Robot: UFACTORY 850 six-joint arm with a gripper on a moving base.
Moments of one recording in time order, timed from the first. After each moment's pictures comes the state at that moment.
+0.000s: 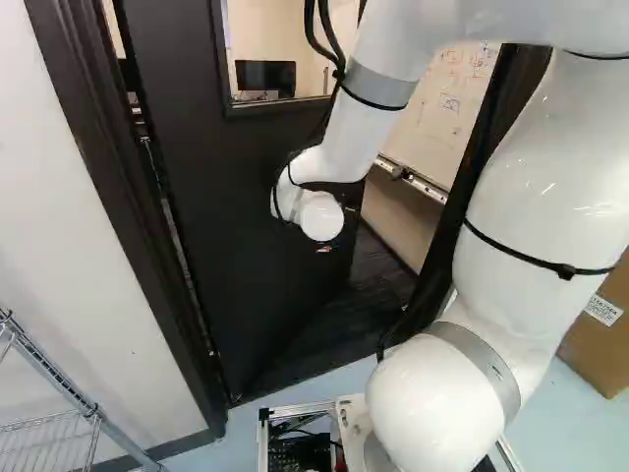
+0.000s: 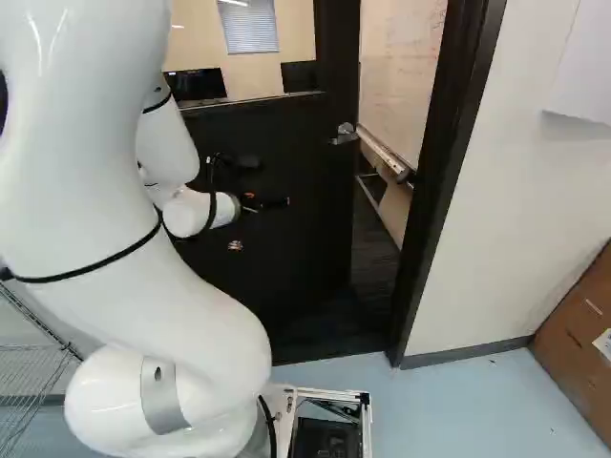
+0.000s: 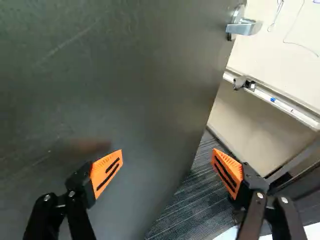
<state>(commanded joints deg) 23.0 -3.4 -25.8 40.8 51.7 -16.1</state>
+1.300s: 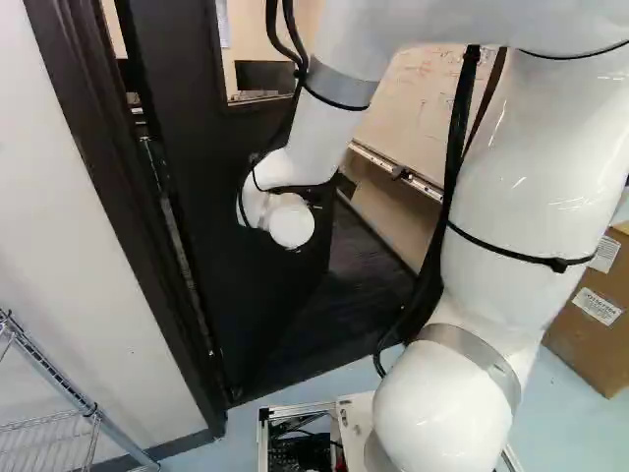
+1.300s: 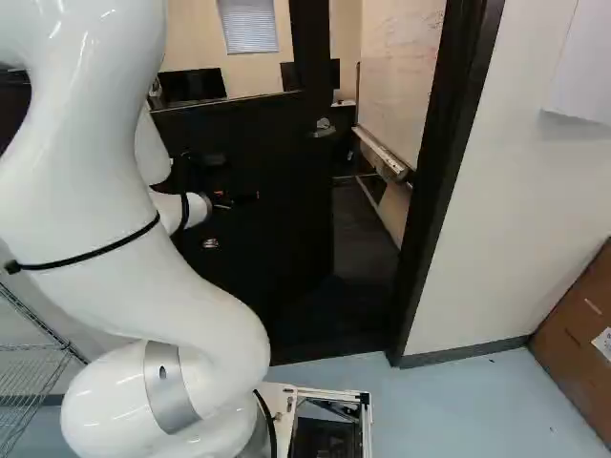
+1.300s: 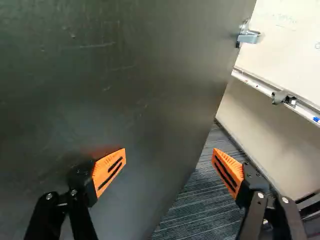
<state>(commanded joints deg) 33.6 -7.0 -29.7 40.8 53.3 -16.3</state>
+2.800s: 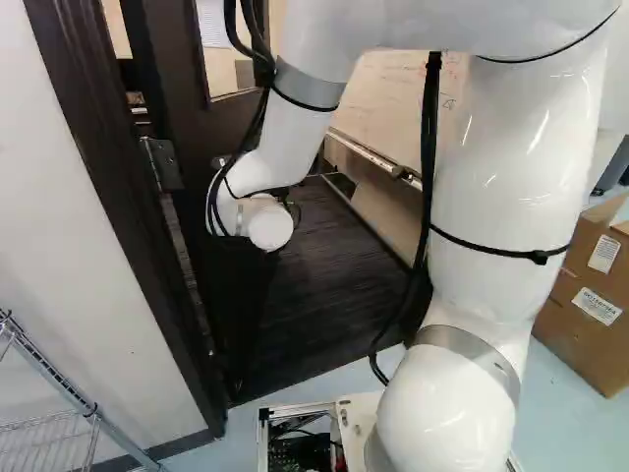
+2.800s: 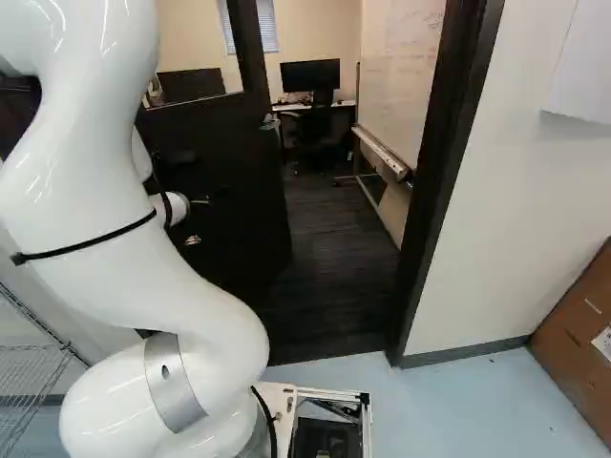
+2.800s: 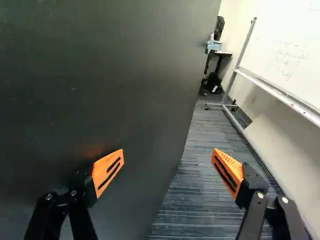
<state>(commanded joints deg) 39.3 -10.7 -33.9 31.9 54.3 -16.3</state>
